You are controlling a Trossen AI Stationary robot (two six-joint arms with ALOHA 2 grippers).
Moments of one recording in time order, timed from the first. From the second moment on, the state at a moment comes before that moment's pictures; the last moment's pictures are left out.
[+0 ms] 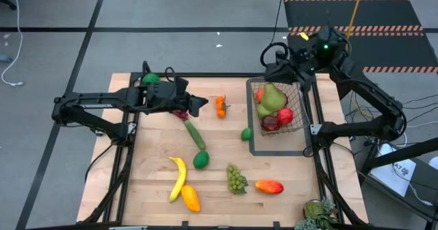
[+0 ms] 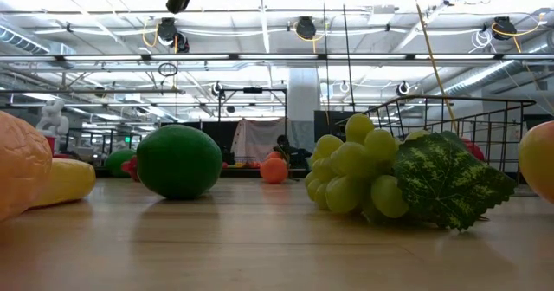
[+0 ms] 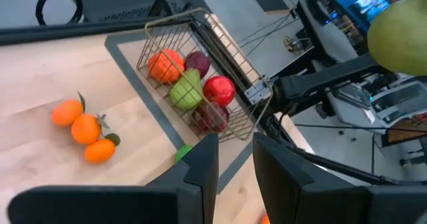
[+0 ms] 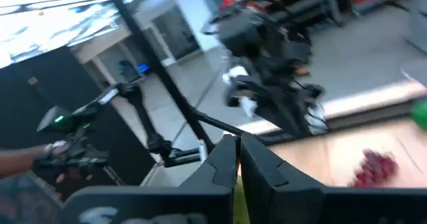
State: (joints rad) left arm 0.06 1.24 1.23 -0.42 -0.24 -0.88; right arm -0.64 1.13 1.38 -0.32 -1.00 0.39
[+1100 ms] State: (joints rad) left arm 0.10 1.07 1.23 -0.49 -0.12 -0.63; right arm -0.64 1.10 1.38 -0.09 -0.92 -0.14
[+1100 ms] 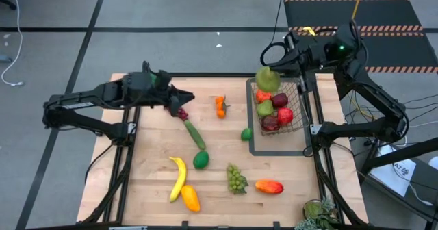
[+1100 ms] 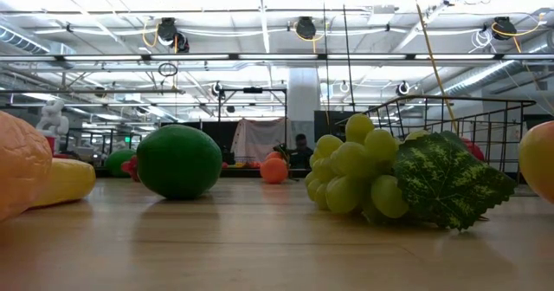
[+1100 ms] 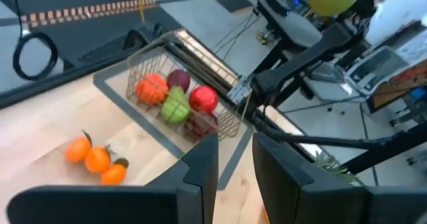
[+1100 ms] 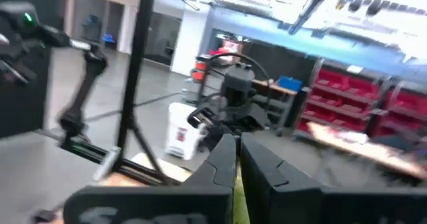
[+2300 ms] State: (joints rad) left arm 0.20 1.03 1.23 -0.55 -0.19 -0.75; right arm -0.64 1.09 1.38 -0.09 -0.92 -0.19
